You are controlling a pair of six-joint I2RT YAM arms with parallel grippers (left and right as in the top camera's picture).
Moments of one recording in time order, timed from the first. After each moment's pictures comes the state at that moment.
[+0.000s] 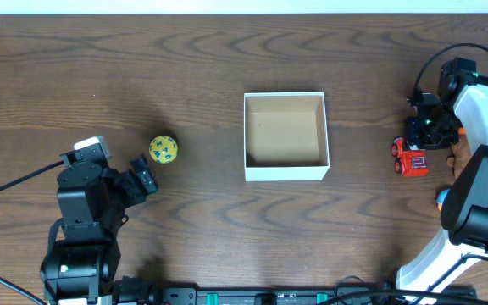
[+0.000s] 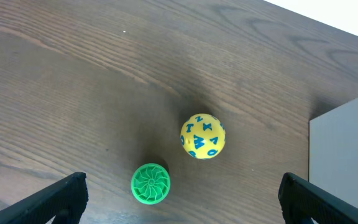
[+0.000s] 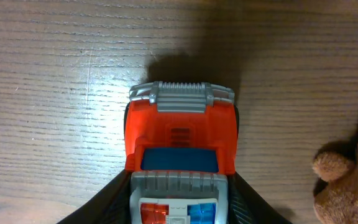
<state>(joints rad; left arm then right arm) 0.04 0.69 0.75 -0.73 -0.06 -0.30 -0.27 1.98 1.47 -1.08 -0.01 -0.30</state>
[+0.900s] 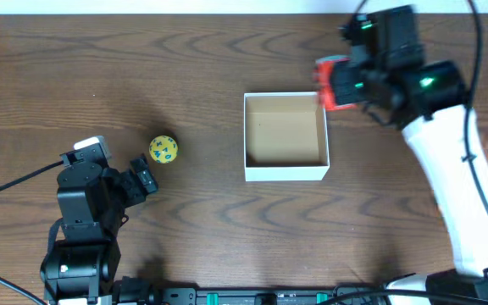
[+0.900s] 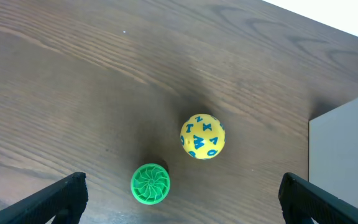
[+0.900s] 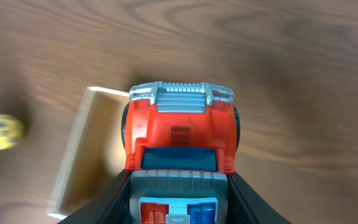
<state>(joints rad) 0.04 0.69 0.75 -0.73 -0.06 -0.30 0.35 1.60 1.72 -1.03 0.00 0.20</state>
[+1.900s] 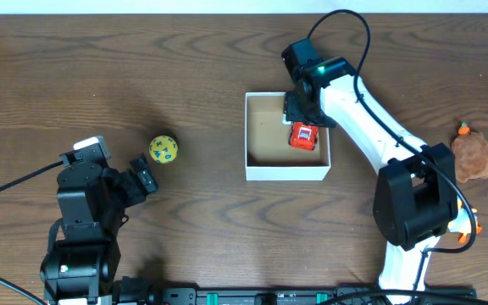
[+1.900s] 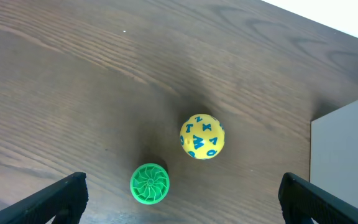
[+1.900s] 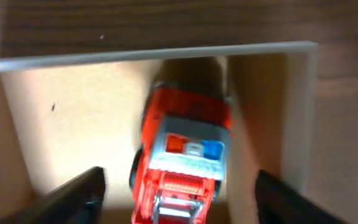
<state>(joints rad) 0.04 0.69 0.75 -0.73 -0.06 -0.31 0.42 2.04 1.67 -1.02 0.12 0.52</state>
